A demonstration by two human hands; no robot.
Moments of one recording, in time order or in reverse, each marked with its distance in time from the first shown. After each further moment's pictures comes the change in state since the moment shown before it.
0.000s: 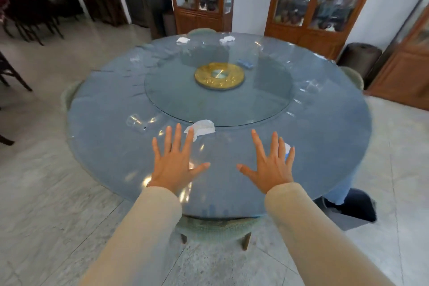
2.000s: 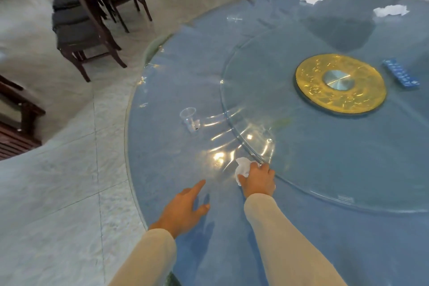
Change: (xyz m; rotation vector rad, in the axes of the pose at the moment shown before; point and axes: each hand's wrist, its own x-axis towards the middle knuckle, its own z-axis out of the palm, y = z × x) left_hand 0.100 -0.073 0.113 -0.541 -0.453 -0.703; right_hand 0.279 -0.158 0.203 0.139 -0.601 -0.231
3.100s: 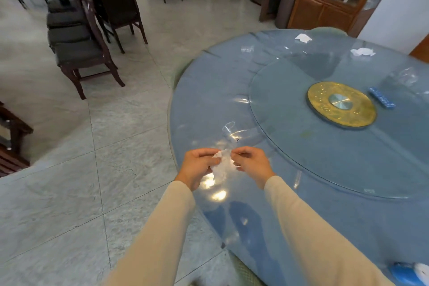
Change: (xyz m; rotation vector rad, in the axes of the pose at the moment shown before) left_hand -0.029 -0.082 -0.192 -1.159 0.050 0.008; right_hand -0.114 -0.214 -0.033 1.029 -0.113 -0.124
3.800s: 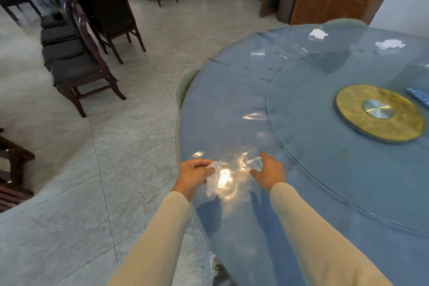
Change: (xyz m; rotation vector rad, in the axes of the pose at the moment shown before) left_hand 0.151 0.042 -0.078 0.169 0.128 -0.022; right_hand 0.170 0.006 0.033 -0.688 0.155 0.069
